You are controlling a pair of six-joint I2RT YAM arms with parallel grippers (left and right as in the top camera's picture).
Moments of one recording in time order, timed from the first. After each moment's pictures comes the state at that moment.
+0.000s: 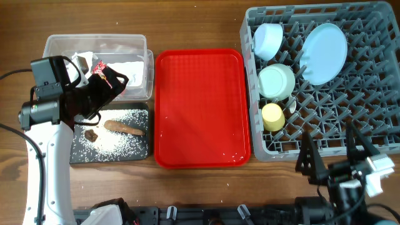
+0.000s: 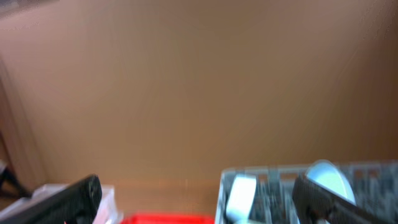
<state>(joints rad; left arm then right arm) 0.22 1.29 1.13 -0.86 0.44 -0.47 0.01 0.02 0.58 -0.33 -0.20 0.21</state>
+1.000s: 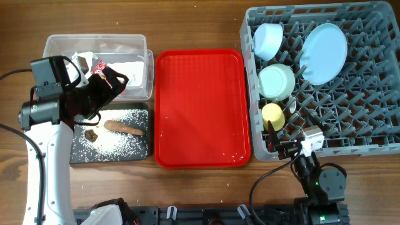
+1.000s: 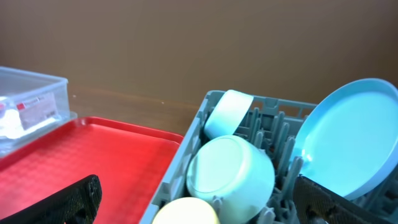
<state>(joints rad) 0.22 1.29 1.13 -0.86 0.44 -0.47 0.09 0.01 0.01 0.01 -0.17 -0.09</state>
